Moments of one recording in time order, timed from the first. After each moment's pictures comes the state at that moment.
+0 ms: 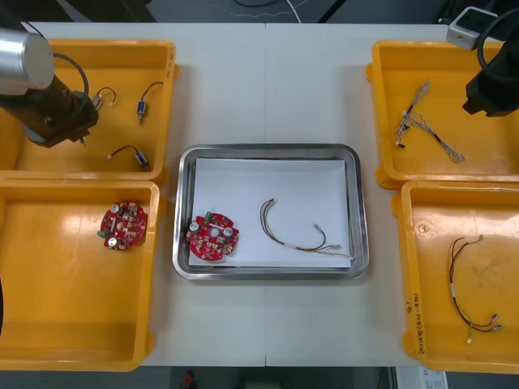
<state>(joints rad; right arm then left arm) -0.83 -0.64 -0.10 -1.68 -0.47 1.92 2.15 -0.85 0.65 -0.09 -1.08 0.50 1.41 -0.89</state>
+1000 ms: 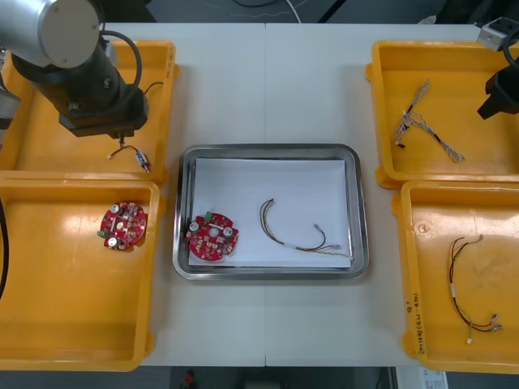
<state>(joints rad) -0.99 -0.69 -0.16 -1.11 -0.49 1.77 2.15 -0.85 0.63 -0.22 -1.65 0.65 1.87 -0.90</state>
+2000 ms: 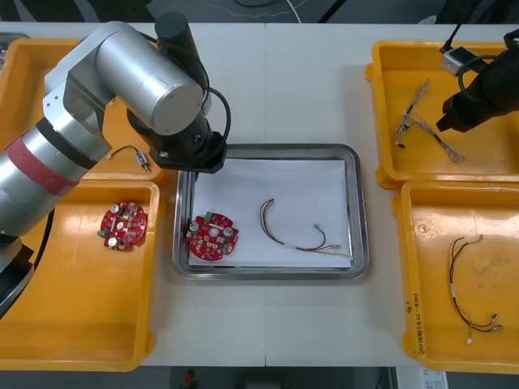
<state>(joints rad) -0.99 -0.63 -0.10 -0.85 -0.58 1.42 2.22 -0.90 0.53 -0.55 -1.57 0.71 1.63 -0.90</state>
